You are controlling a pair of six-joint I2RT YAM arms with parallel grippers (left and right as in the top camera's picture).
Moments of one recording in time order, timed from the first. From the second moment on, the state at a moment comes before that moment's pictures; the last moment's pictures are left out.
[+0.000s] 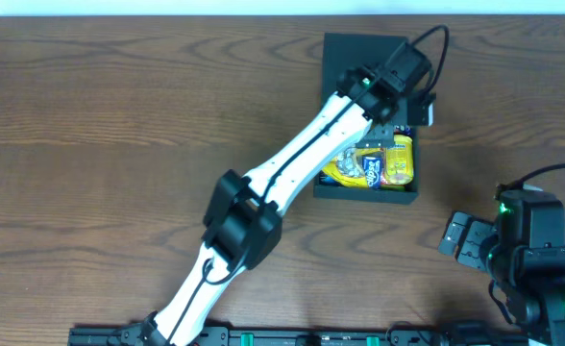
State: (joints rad) left arm -0.78 2.36 2.35 -1.07 -0.12 0.81; right arm 0.09 0.77 0.97 -1.24 0.16 0.38
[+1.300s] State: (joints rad) left arm -0.34 2.25 2.36 -1.44 0.34 -0.08; right arm 0.09 0.77 0.97 -1.22 0.19 0.38
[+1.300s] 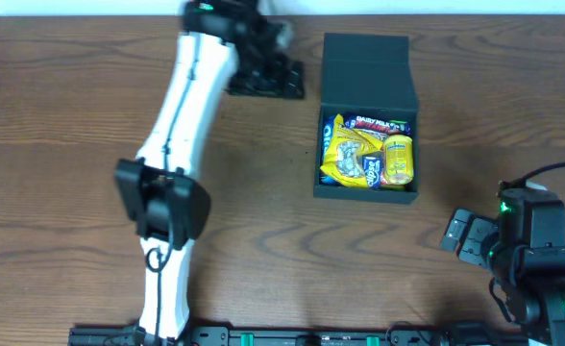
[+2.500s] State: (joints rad) left arm -0.59 2.26 2.05 -1.20 -0.02 -0.37; right arm 0.09 0.77 0.97 -1.24 0.20 0.38
